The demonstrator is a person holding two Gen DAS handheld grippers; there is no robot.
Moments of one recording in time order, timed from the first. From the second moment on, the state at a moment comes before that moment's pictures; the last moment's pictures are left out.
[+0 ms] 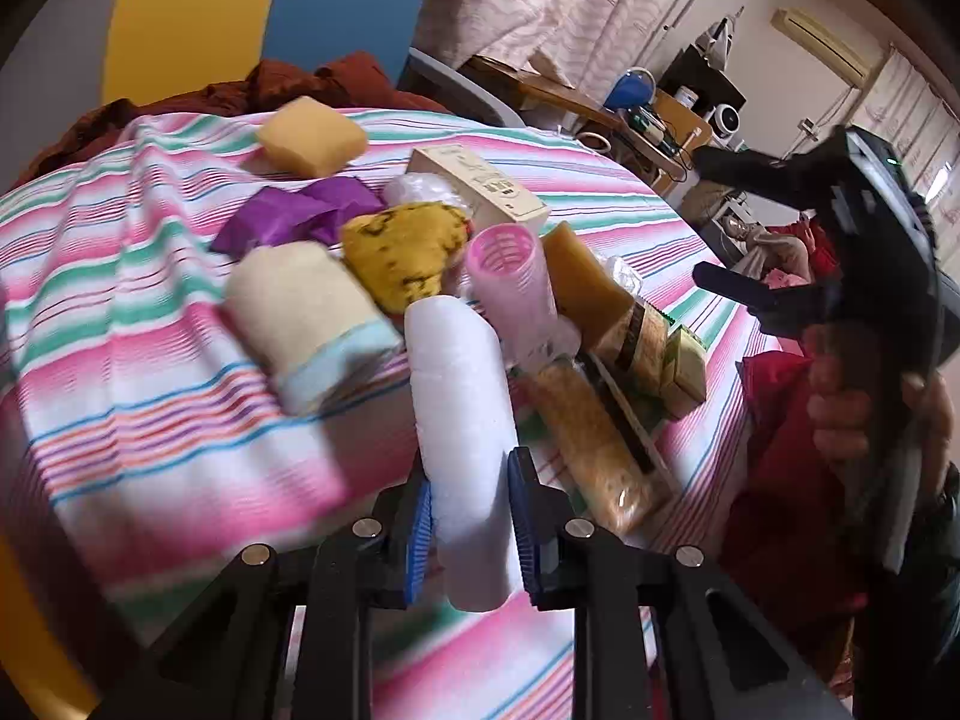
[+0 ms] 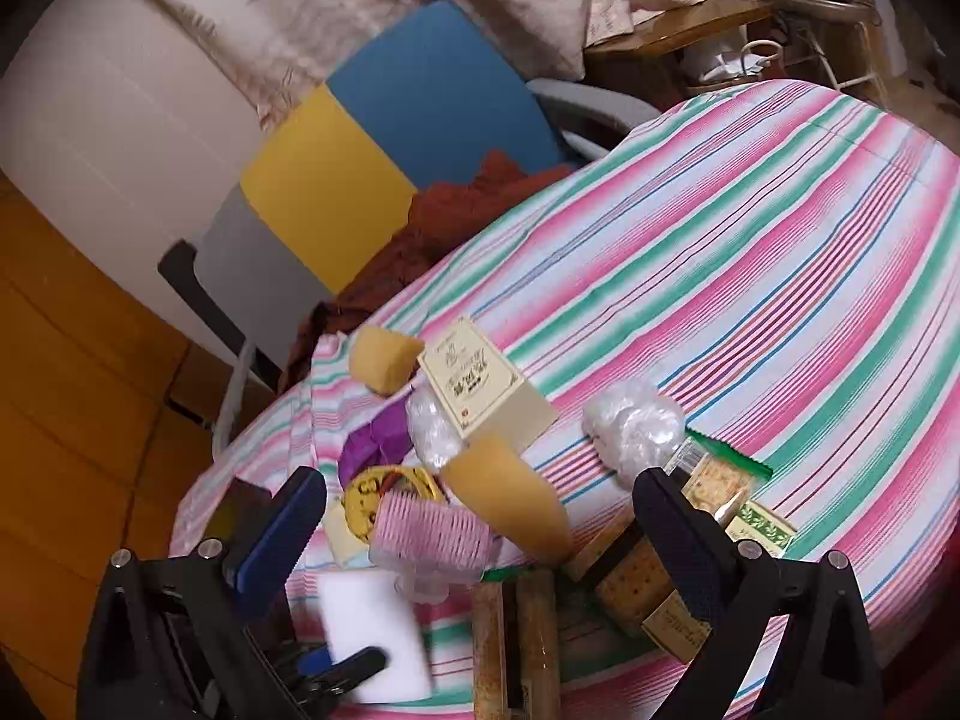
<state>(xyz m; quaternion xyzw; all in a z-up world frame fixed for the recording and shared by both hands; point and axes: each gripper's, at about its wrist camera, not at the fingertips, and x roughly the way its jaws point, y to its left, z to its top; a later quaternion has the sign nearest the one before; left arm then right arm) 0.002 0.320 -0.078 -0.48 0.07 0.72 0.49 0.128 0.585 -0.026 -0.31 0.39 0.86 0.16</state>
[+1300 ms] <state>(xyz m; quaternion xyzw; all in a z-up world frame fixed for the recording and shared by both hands) 0.016 0.206 -0.013 -0.41 -0.01 0.78 0.47 0.080 0.490 -0.086 -0.62 0.20 0.74 0.16</state>
